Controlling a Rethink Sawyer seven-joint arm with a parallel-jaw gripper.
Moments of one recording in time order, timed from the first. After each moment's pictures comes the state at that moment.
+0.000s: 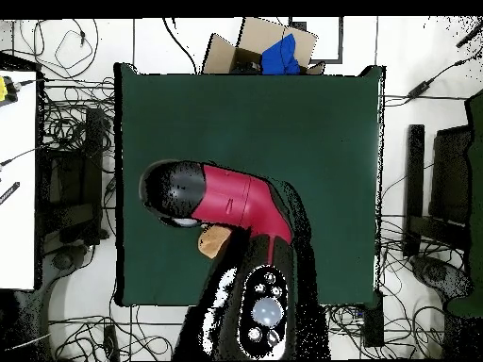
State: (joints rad) arm 0.02 -0.79 -0.14 1.66 0.18 0.85 1.59
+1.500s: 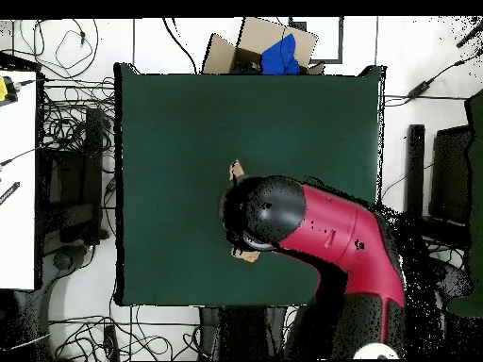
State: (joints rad) arm -0.19 -0.98 -0.15 1.68 0.04 1.01 1.59
